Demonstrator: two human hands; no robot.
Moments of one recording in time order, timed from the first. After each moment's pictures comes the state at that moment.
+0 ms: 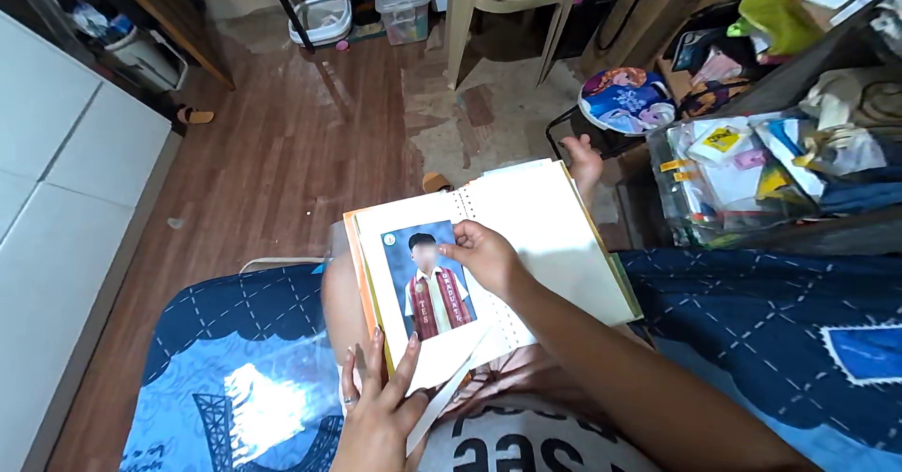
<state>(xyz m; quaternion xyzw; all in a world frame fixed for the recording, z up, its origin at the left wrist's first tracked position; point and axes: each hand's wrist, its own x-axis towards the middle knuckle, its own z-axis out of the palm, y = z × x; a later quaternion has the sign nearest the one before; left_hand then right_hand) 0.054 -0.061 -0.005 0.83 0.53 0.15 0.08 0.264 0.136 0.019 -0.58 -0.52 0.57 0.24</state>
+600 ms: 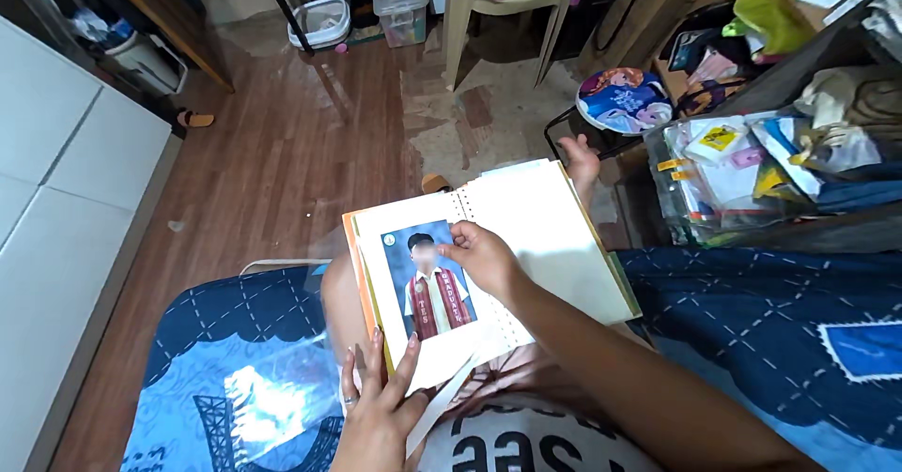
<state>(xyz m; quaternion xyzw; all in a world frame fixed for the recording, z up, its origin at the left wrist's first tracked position) 0.053 -0.060 -0.005 0.83 0.53 0.15 0.08 0.265 0.136 0.022 -0.59 -0.57 0.54 0.20</state>
